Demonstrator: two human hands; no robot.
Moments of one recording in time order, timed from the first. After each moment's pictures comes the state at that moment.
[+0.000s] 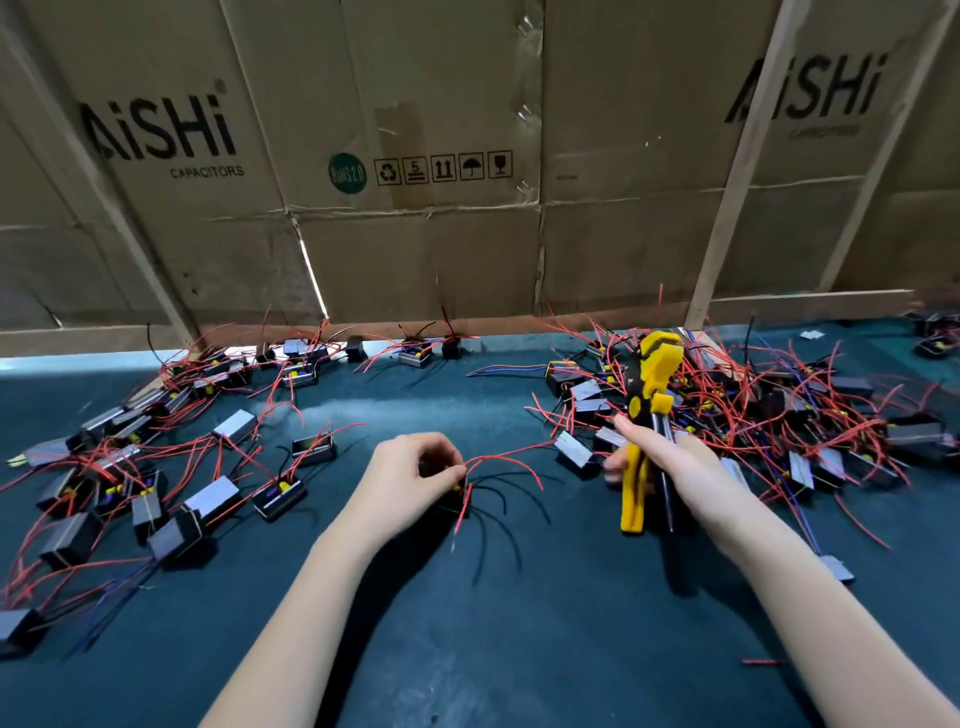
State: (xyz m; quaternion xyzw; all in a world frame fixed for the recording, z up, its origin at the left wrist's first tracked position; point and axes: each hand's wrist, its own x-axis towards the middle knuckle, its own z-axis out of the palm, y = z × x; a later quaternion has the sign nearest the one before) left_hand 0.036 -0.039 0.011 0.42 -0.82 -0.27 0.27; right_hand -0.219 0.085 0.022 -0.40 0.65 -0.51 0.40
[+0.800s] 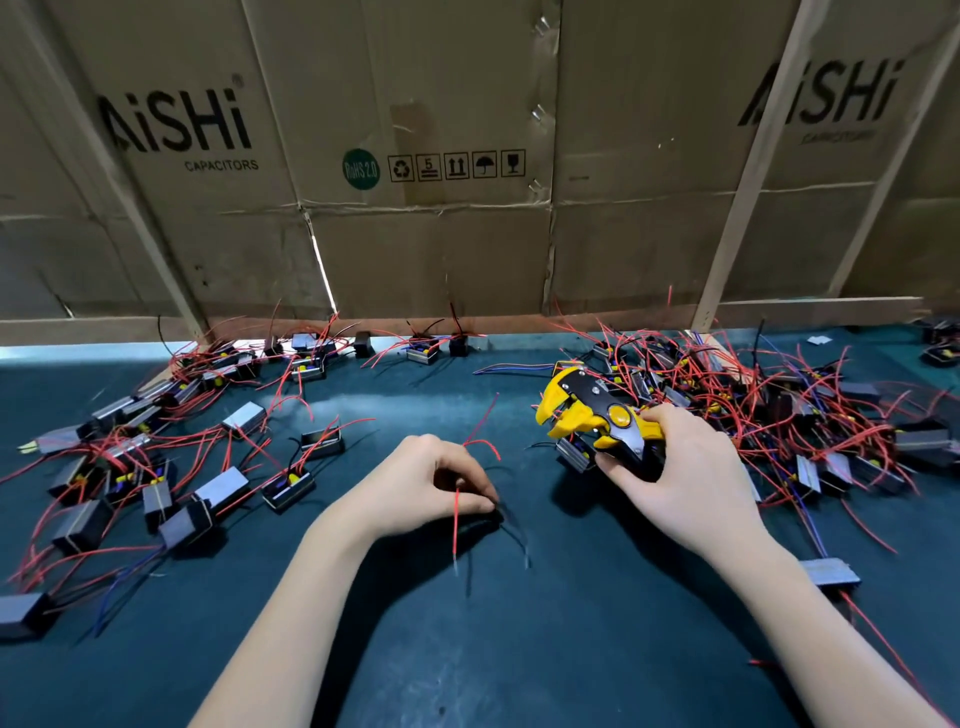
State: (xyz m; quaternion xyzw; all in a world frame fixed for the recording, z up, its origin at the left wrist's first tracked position) left_hand 0.045 -0.036 0.026 0.27 -0.89 -0.34 0.18; right_hand -0.205 0.089 0.017 -0.57 0.75 -0.33 -0.09
